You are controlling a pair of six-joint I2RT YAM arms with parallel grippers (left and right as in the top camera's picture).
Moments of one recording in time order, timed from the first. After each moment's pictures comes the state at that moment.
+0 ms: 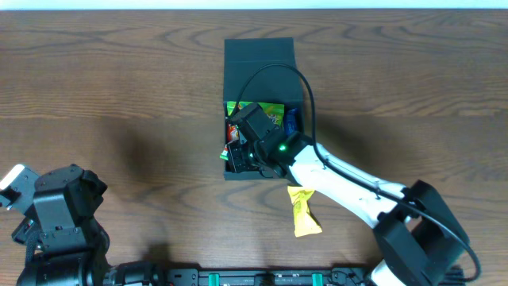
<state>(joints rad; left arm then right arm) 0.12 0.67 1.03 -1.16 -0.59 -0.59 0.78 1.76 1.12 -0.36 -0.20 0.51</state>
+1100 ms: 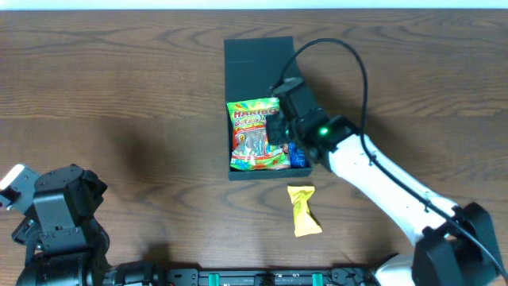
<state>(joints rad) 0.12 0.67 1.03 -1.16 -0.59 -0.59 0.57 1.60 1.13 -0.47 0.02 0.41</state>
